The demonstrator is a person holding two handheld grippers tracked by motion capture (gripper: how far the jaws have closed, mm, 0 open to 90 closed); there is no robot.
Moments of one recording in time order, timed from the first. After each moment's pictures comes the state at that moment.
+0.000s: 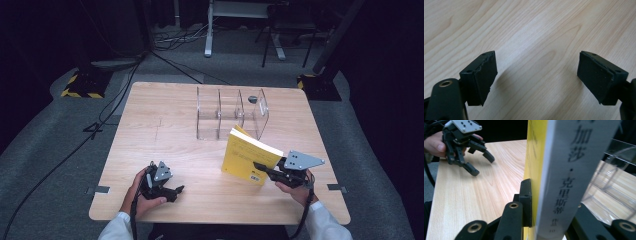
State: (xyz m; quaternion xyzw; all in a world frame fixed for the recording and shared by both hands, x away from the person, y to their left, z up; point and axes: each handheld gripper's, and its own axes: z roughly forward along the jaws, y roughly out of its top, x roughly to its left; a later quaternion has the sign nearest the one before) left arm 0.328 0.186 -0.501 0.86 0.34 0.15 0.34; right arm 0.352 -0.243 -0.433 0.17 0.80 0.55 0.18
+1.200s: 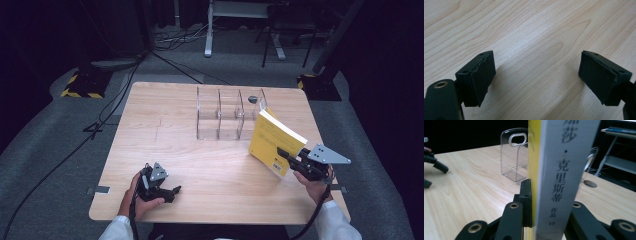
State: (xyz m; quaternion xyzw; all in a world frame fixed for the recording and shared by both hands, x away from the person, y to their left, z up) left arm 0.326 0.192 -0.505 0.85 0.37 0.14 0.34; right arm 0.360 -0.293 -0.421 0.27 0.75 0.54 0.27
